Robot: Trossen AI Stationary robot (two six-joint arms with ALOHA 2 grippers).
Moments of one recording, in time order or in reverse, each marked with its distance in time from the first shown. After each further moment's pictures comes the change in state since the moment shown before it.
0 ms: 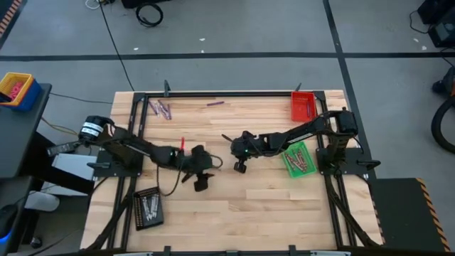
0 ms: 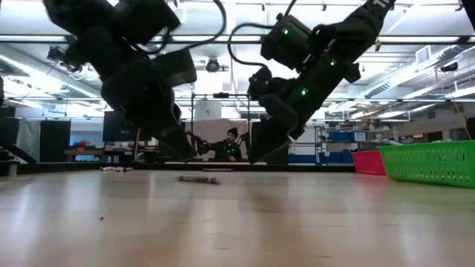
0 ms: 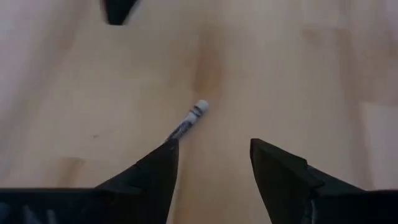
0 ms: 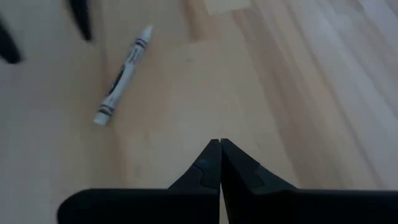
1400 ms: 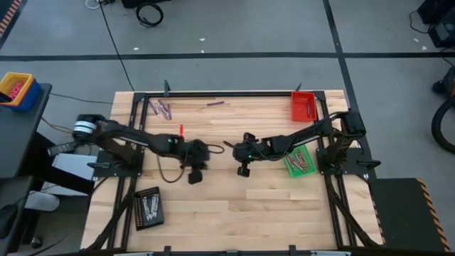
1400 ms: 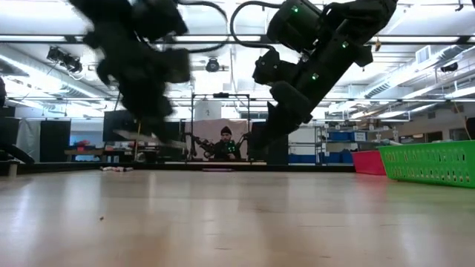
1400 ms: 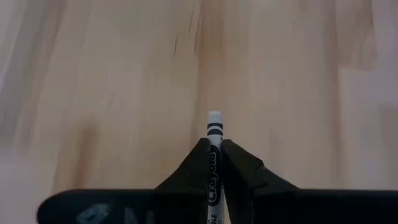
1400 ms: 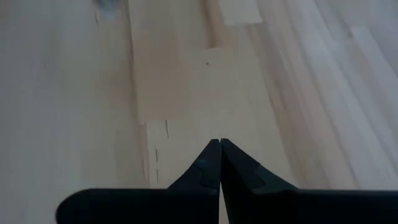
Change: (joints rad) left arm 0.132 -0.097 0.080 -0.343 0.244 0.064; right arm 0.073 -0.066 0.001 -0.077 0.083 -0.058
